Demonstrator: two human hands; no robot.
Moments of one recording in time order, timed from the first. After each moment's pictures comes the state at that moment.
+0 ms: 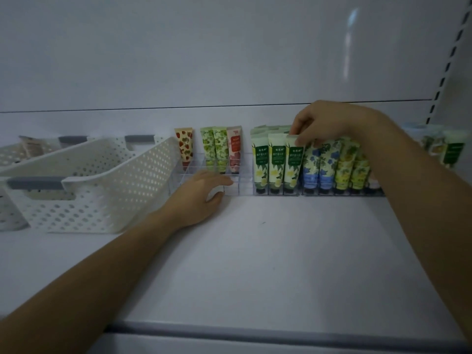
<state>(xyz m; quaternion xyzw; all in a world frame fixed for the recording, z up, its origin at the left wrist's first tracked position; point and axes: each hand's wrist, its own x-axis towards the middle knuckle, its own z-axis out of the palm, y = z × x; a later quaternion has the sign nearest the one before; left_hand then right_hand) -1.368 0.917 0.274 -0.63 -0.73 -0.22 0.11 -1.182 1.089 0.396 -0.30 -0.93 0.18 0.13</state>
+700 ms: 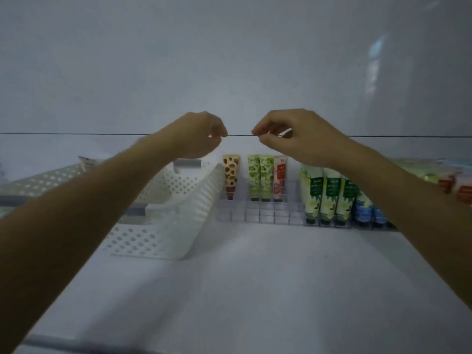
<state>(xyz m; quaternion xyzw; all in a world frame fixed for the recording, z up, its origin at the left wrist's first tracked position) -1.428 0.870 0.423 -0.56 -0.79 -0.17 0.19 -1.264 0.989 0.415 -0.07 -0.94 0.12 0.32</state>
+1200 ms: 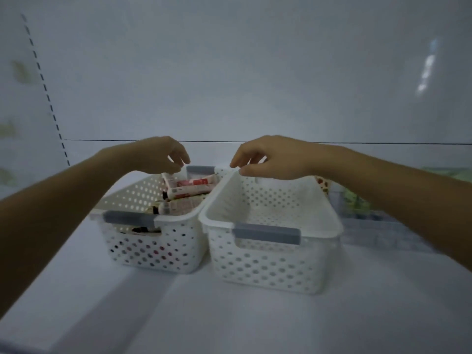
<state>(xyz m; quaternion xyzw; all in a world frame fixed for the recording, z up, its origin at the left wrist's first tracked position) -1.638 0.736 0.415 -0.48 -0.87 -0.06 0.05 -1.456 0.892 0.414 -0.02 -0.99 0.08 0.11</state>
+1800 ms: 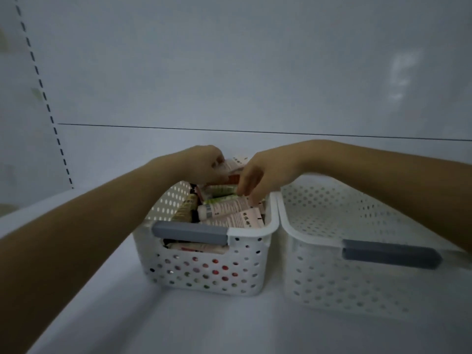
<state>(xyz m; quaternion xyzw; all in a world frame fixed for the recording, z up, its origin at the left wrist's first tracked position) -1.693 0.763 0.377 -0.54 -0.84 -0.09 0.05 -1.563 0.854 0.399 -0.10 -0.99 0.04 -0.11</state>
